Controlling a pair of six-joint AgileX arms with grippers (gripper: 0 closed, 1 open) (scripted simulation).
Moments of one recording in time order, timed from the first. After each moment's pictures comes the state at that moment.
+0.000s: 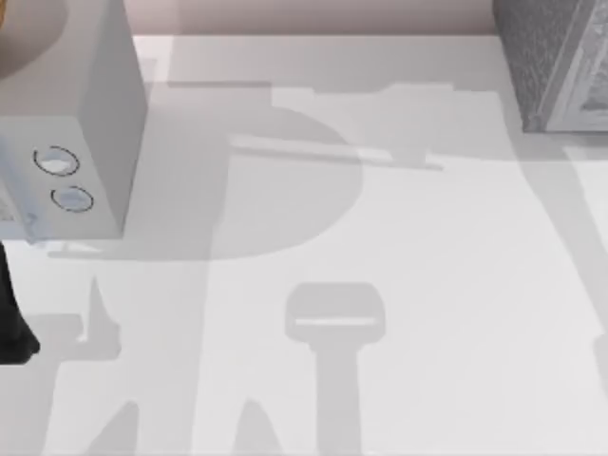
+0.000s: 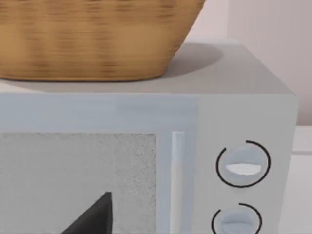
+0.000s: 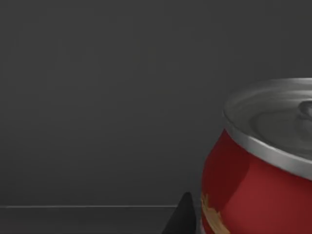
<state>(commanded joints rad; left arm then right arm) 0.00 0.00 0.00 0.00 0.00 0.00 0.15 1.58 2.09 -0.50 0.18 0.02</state>
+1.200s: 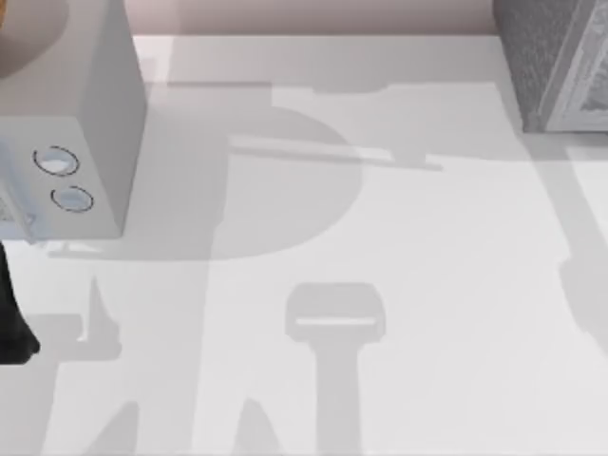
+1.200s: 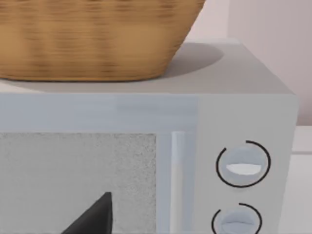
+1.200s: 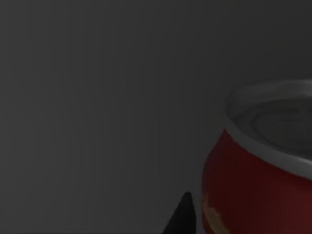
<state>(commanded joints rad) 0.00 0.00 0.00 0.00 0.00 0.00 0.10 2.05 2.72 -0.67 0.13 0.02</state>
